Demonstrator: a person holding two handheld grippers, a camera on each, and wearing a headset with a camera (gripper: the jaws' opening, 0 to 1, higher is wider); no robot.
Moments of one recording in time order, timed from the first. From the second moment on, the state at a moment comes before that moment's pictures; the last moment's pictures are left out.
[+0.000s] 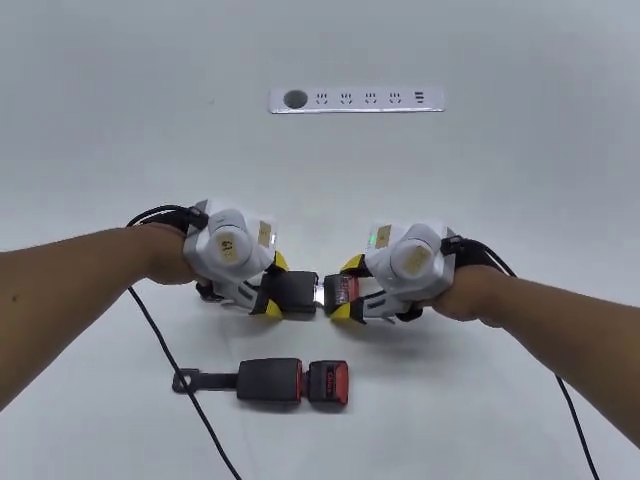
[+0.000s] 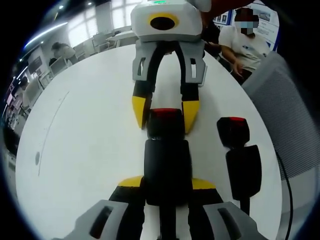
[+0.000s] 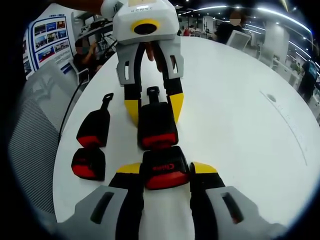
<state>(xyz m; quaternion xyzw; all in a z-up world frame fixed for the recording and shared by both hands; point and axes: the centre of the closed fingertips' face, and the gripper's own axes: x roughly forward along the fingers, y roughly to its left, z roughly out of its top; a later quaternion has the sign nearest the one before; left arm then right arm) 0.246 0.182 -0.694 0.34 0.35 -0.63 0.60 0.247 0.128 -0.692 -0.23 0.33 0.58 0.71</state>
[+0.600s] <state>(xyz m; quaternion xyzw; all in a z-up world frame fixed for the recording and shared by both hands) 0.244 0.181 -0.693 0.35 0.35 -0.63 0.59 0.246 0.112 -0.692 -0.23 0.33 0.58 0.71</state>
